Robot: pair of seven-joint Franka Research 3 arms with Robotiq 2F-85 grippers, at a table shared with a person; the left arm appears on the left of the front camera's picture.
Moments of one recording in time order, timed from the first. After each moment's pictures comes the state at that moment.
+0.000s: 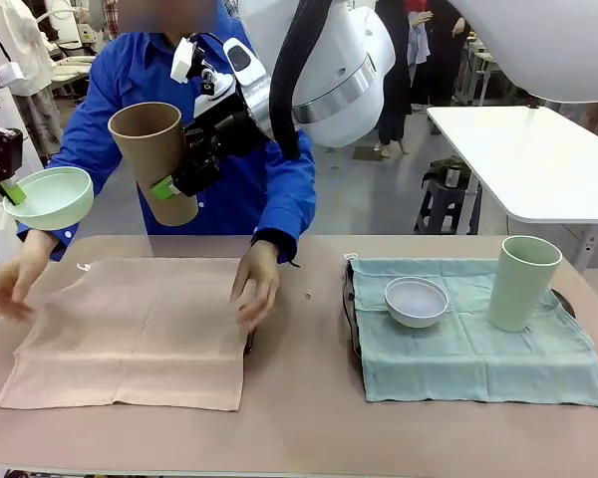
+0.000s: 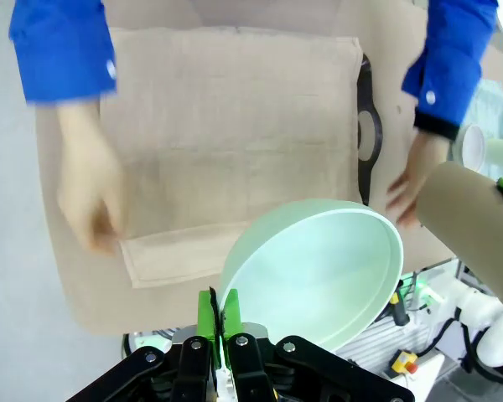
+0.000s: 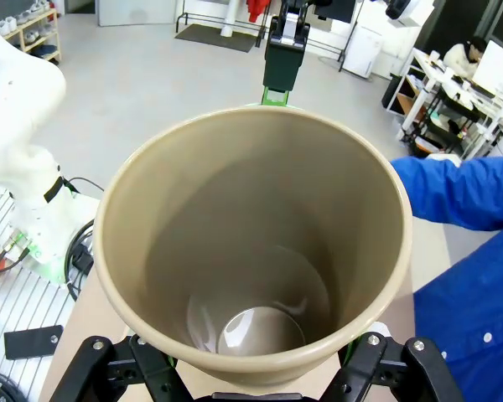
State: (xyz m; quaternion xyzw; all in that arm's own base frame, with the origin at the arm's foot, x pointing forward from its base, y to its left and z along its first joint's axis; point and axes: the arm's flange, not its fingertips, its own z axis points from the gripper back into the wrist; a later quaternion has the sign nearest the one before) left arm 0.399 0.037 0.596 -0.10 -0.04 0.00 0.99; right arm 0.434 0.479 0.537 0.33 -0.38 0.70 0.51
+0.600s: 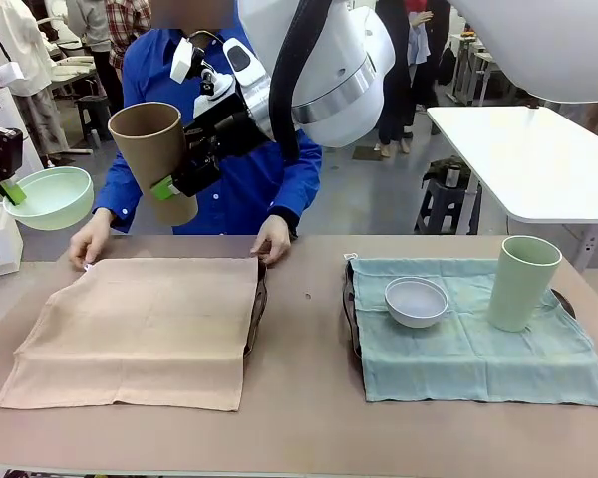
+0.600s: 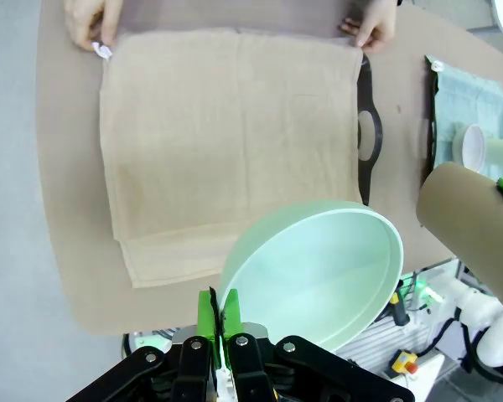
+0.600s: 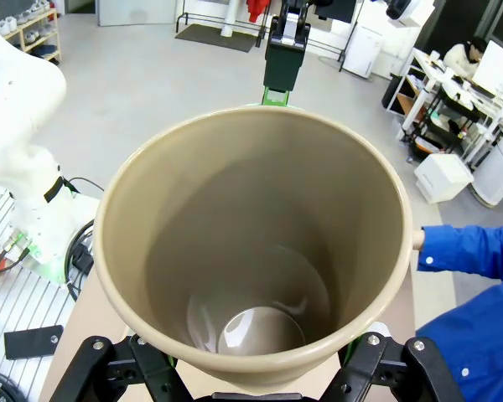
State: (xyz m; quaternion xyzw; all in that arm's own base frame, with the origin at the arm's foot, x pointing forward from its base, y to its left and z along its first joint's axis) left arm 0.399 0.037 0.596 -0.10 -0.04 0.00 0.99; right arm 0.434 0.479 0.537 0.33 -0.38 0.70 0.51
